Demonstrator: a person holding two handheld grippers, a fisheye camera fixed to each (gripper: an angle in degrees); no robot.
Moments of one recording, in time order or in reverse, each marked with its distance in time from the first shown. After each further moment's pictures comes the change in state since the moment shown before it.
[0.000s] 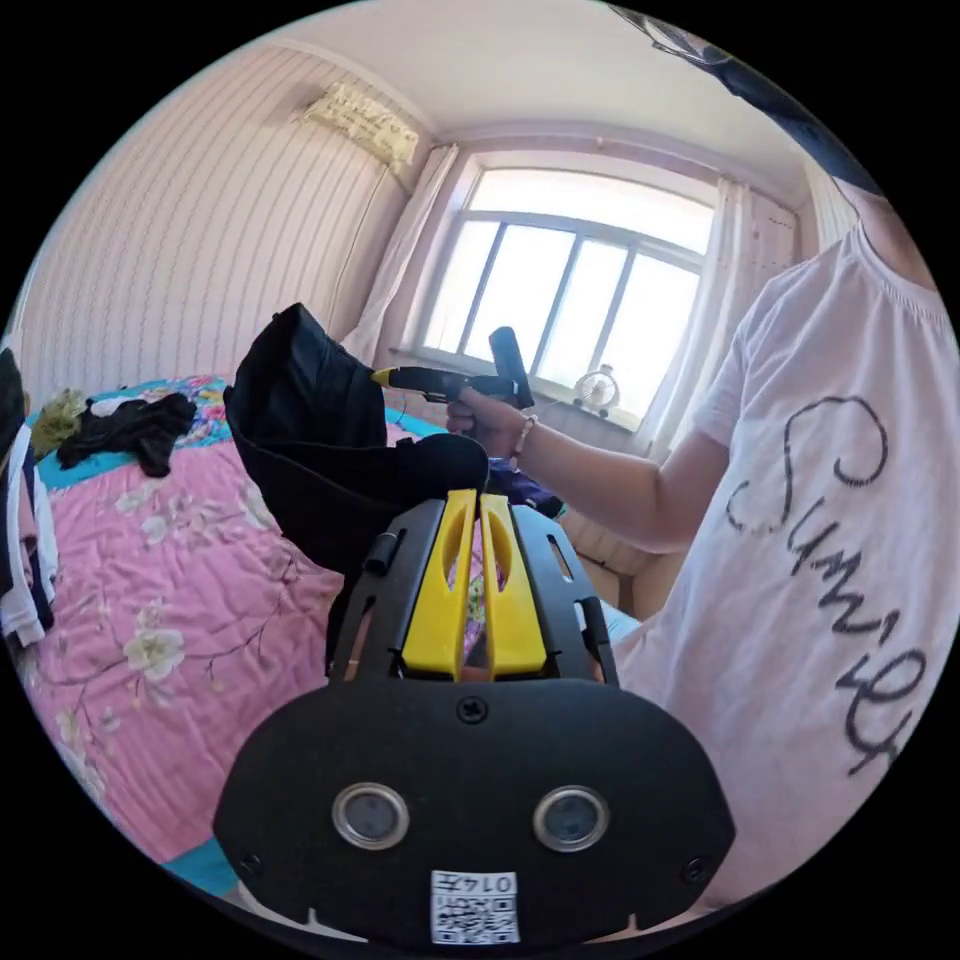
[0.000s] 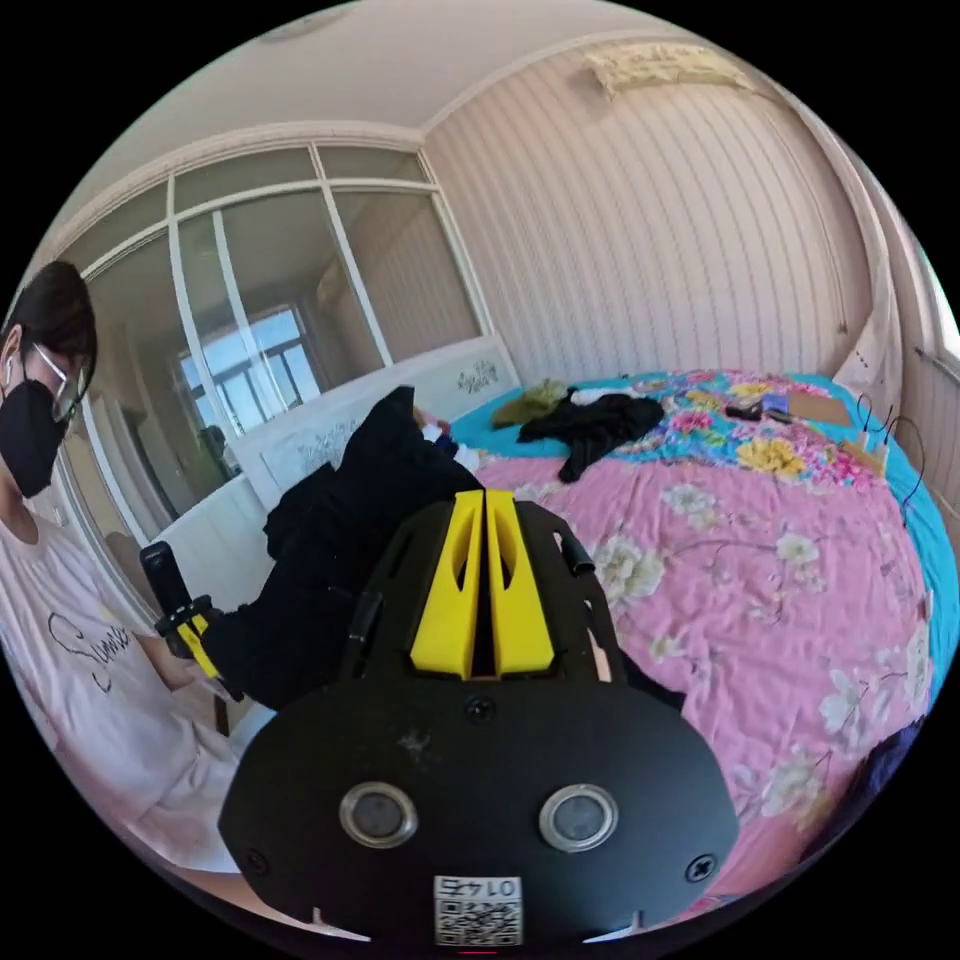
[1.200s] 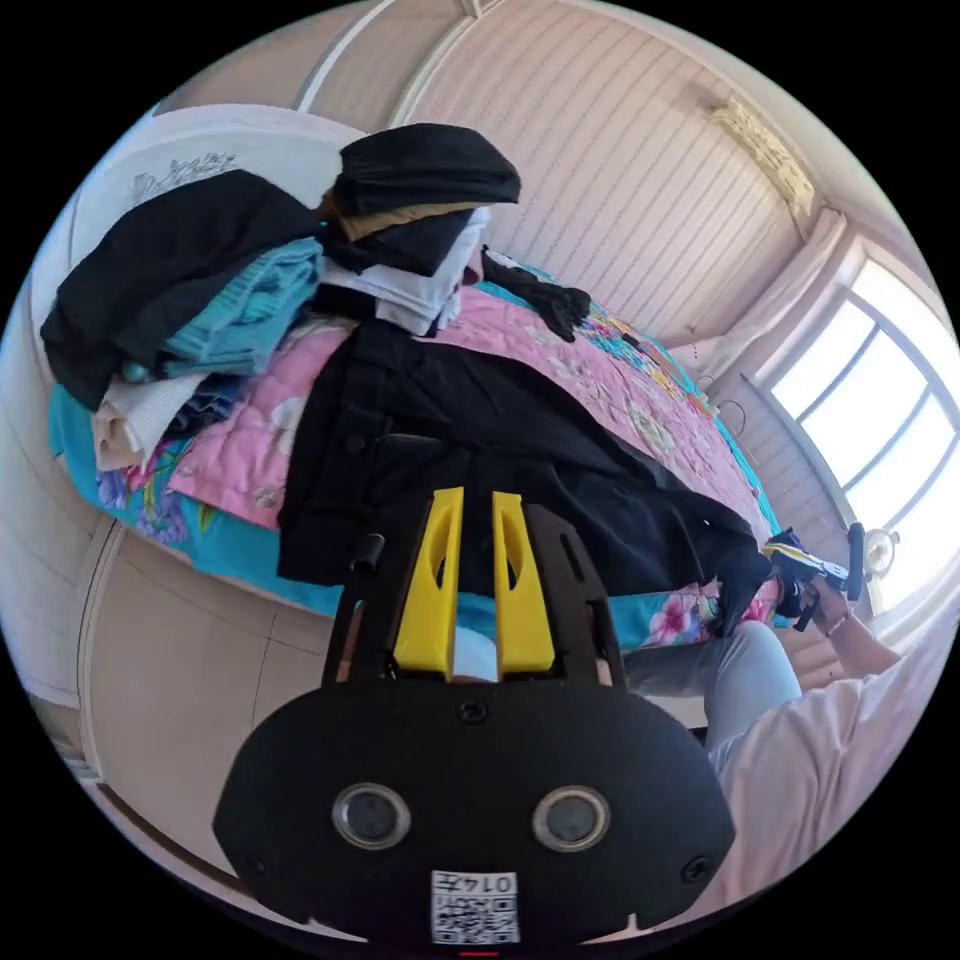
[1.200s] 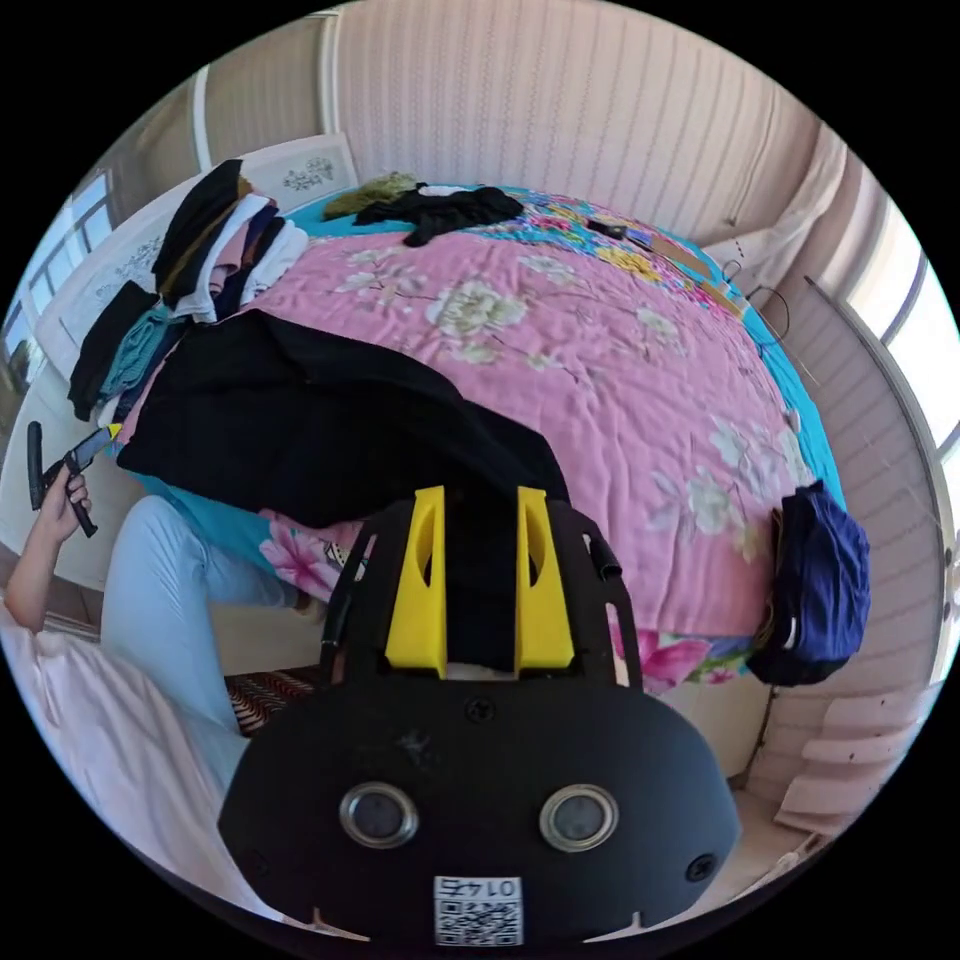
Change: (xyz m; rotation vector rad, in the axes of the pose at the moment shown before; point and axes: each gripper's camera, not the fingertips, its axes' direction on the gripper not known) left arm -0.155 0.080 -0.099 -0.134 -0.784 -0.701; right arm -0.044 0.133 -0.035 -0.571 0.565 0.102
